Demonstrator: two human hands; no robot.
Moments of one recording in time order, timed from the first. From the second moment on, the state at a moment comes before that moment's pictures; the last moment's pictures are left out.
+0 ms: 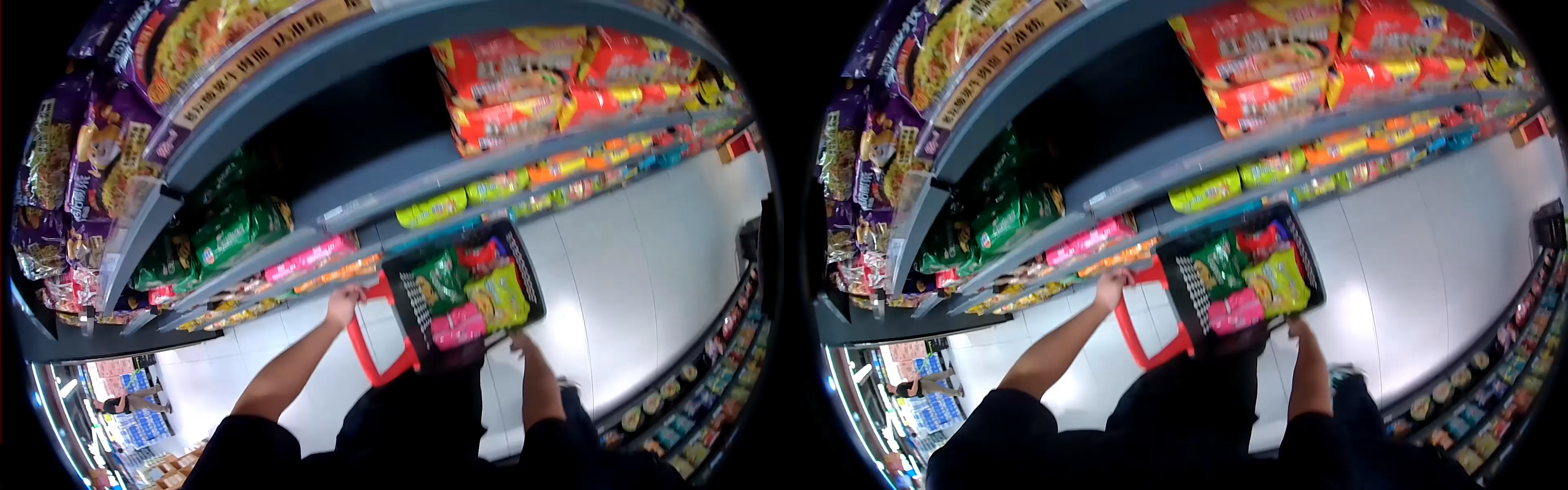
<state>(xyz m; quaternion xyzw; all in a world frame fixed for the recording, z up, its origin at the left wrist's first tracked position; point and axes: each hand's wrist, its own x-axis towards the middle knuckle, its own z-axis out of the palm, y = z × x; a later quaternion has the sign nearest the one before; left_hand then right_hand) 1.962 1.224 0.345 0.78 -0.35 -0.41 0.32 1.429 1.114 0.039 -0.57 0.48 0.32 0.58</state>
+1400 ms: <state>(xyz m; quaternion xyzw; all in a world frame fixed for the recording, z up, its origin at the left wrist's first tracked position) 1.920 1.166 0.385 0.91 -0.37 -0.20 0.00 1.782 0.851 0.288 -0.90 0.32 0.25 0.18</state>
